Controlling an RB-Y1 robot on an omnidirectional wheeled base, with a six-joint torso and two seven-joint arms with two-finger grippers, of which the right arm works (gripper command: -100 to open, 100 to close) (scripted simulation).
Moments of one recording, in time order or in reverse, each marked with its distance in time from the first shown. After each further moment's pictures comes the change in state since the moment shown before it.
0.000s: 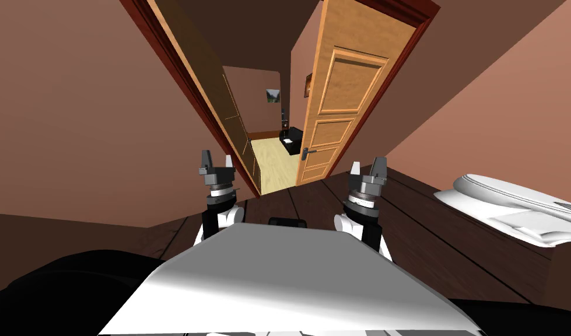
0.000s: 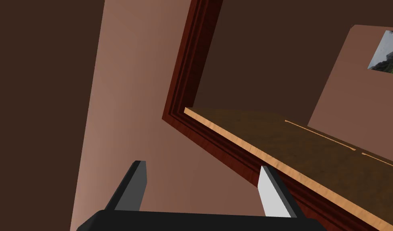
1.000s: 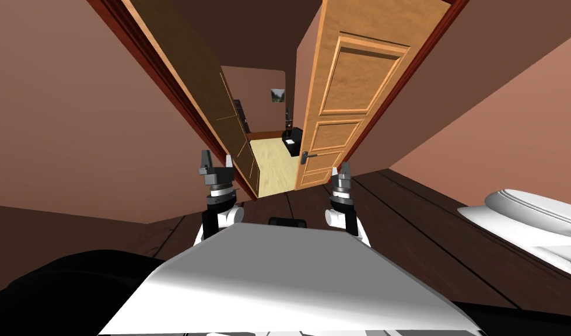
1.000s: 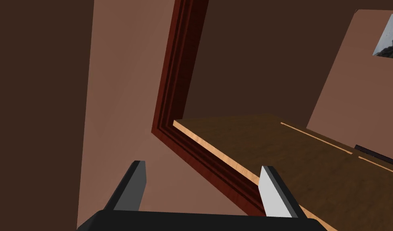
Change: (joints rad) arm -0.122 -0.032 0.051 0.240 -0.001 0.079 -0.039
